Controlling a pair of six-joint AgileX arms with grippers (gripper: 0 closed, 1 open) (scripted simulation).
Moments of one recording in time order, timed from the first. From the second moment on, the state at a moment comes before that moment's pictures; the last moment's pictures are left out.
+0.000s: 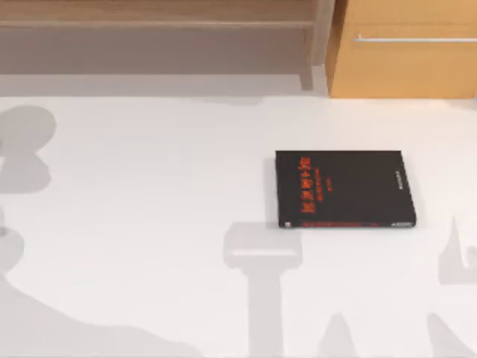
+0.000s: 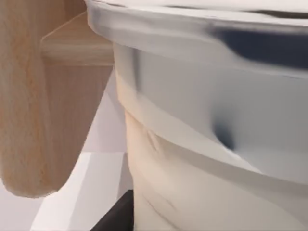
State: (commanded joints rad) left arm 0.46 2.25 0.92 1.33 0.52 0.01; right arm 0.00 0.00 0.00 0.00 0.00 0.00
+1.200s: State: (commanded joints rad) left arm 0.46 2.25 0.92 1.33 0.52 0.01; right arm 0.00 0.00 0.00 0.00 0.00 0.00
